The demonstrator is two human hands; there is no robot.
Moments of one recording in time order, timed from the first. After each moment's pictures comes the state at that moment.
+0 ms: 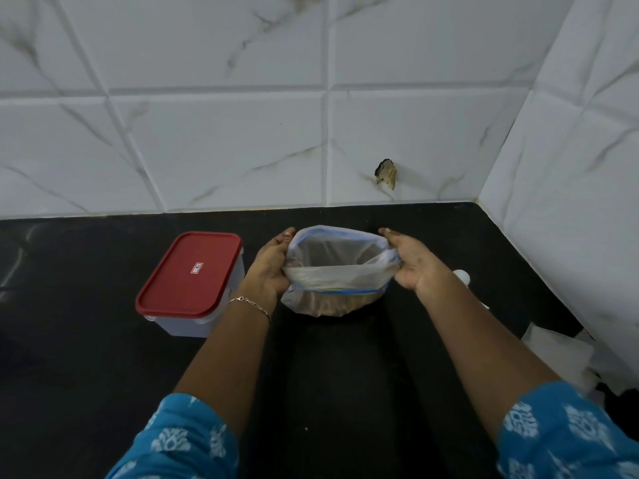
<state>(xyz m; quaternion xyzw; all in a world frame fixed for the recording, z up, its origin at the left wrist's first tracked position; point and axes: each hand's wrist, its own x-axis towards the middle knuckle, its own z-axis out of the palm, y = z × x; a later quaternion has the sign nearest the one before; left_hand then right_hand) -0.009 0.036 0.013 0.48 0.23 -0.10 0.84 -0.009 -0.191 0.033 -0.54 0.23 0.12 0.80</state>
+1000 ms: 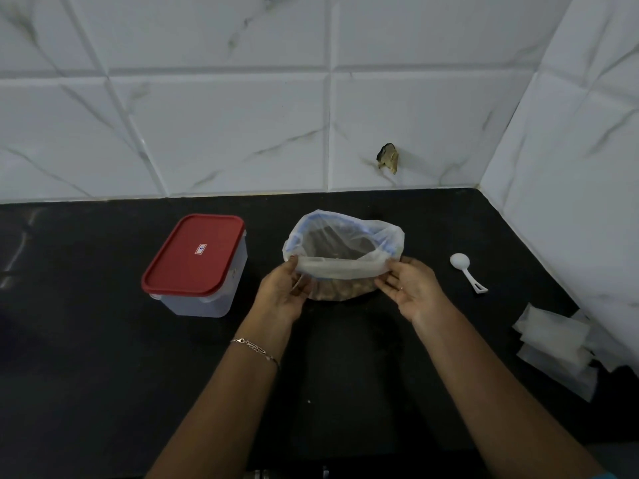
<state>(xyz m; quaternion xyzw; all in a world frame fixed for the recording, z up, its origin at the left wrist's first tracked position) -0.086 0.014 0.007 0.40 0.34 -0.09 0.85 -0.082 -0.178 0.010 -0.51 0.29 0.07 0.81</state>
